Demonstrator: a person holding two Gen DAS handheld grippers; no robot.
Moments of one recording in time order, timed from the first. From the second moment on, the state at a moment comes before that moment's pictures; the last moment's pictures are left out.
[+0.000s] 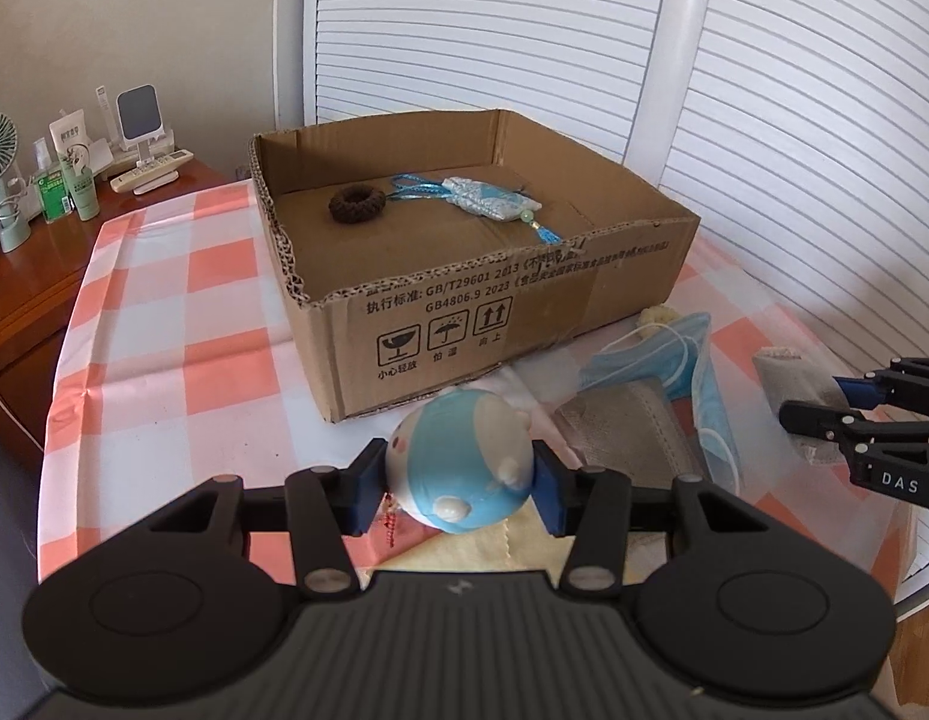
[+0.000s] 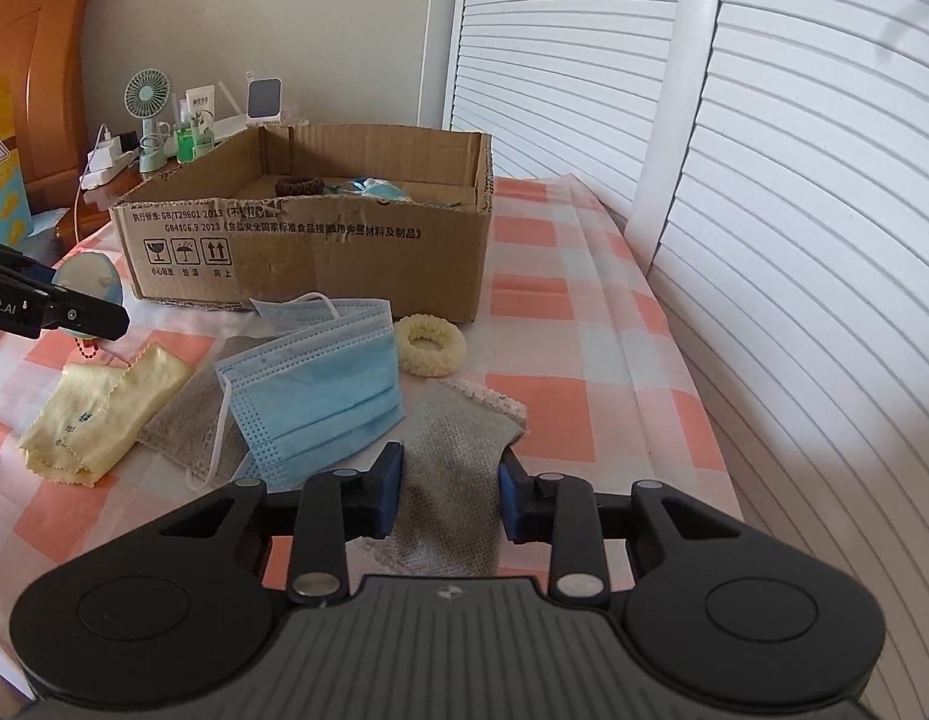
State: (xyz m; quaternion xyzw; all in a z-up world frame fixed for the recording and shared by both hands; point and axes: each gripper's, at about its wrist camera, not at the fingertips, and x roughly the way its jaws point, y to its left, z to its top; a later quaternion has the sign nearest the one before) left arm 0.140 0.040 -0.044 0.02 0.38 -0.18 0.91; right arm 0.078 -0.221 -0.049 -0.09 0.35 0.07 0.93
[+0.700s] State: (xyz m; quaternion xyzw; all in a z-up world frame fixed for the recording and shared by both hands) left arm 0.183 0.021 0.047 0.10 0.32 -0.19 0.92; right arm 0.086 -0.217 0.016 -0.12 0.29 0.16 0.94
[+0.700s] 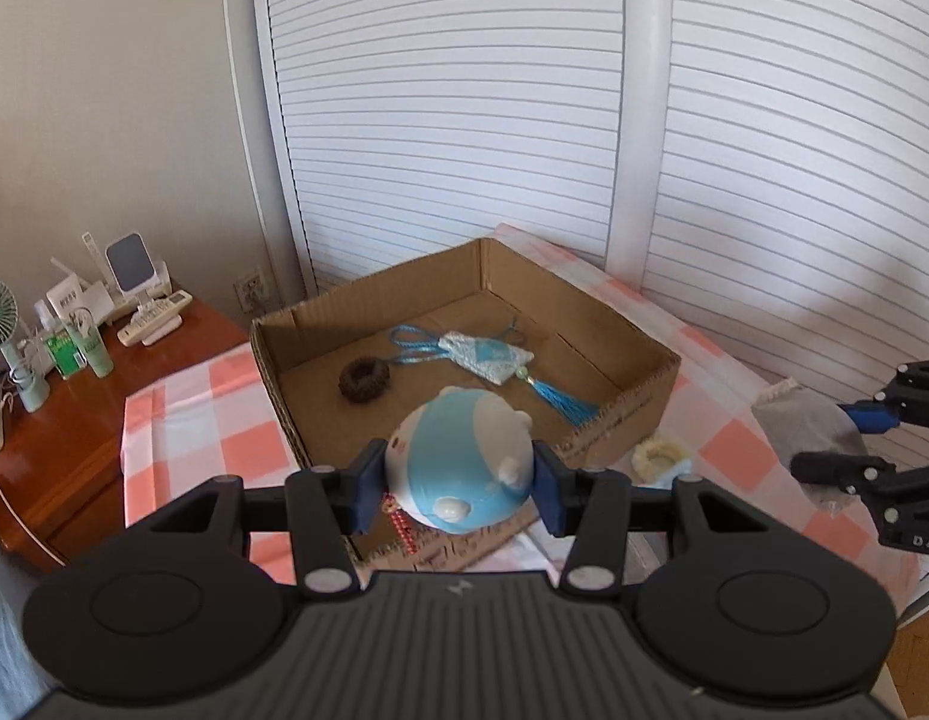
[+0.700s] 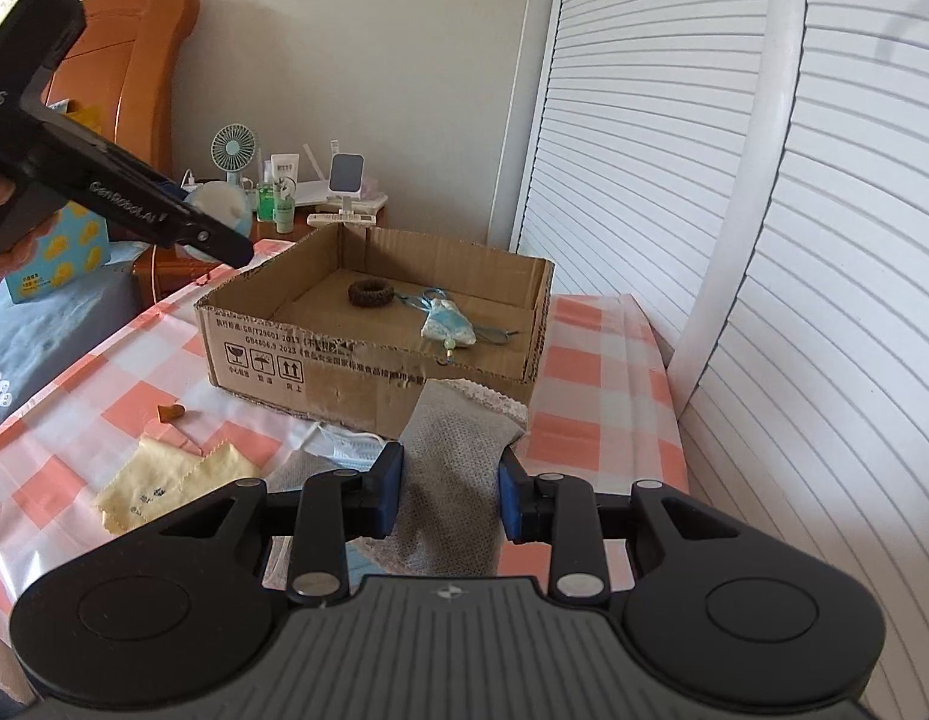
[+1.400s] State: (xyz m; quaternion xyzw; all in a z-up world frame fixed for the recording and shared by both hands) left arm 0.145 0.036 0.005 0.02 0.34 -0.11 0.93; right arm 0.126 -0.193 0.036 -0.11 0.29 0.18 0.93
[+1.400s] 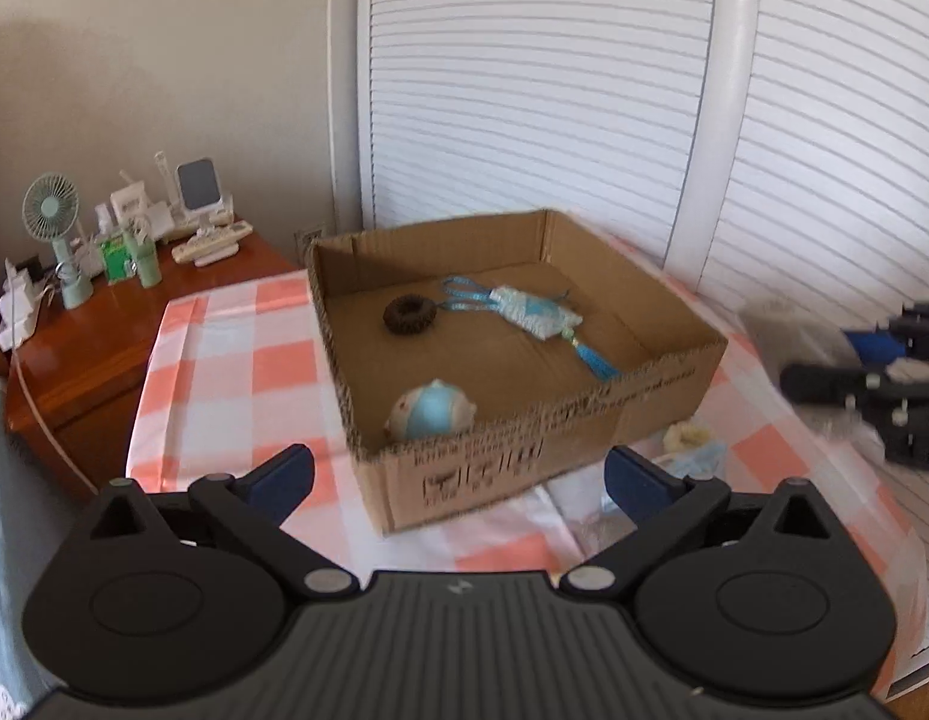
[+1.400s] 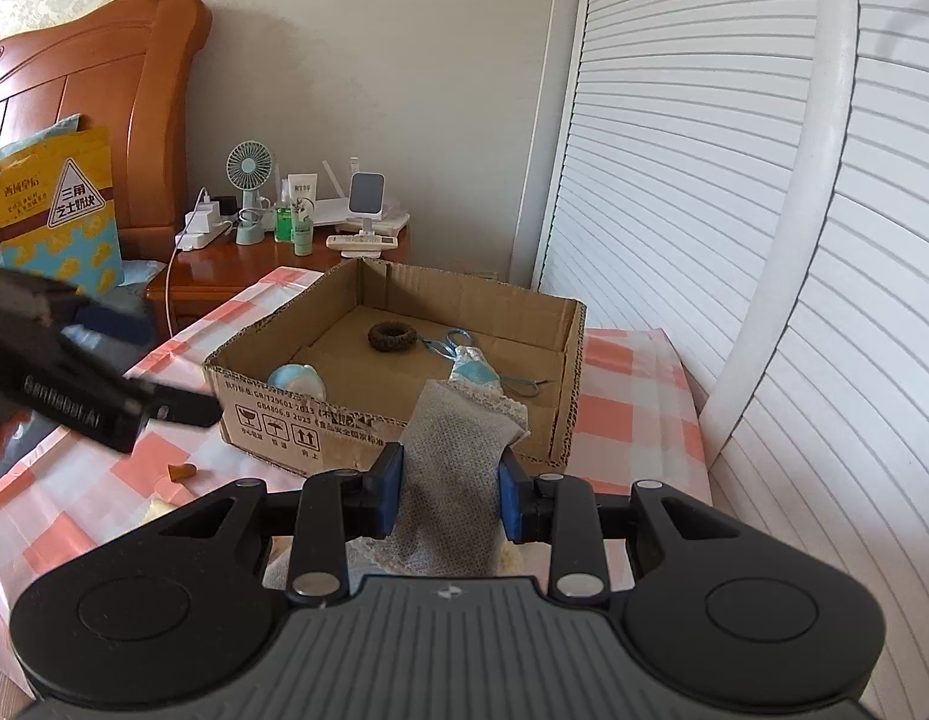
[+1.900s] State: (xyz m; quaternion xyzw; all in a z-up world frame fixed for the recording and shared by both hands) left arm 0.089 0.064 -0.023 -0.03 0.37 -0.05 0.93; right arm 0.223 -0.139 0.065 -0.14 0.29 0.19 0.93
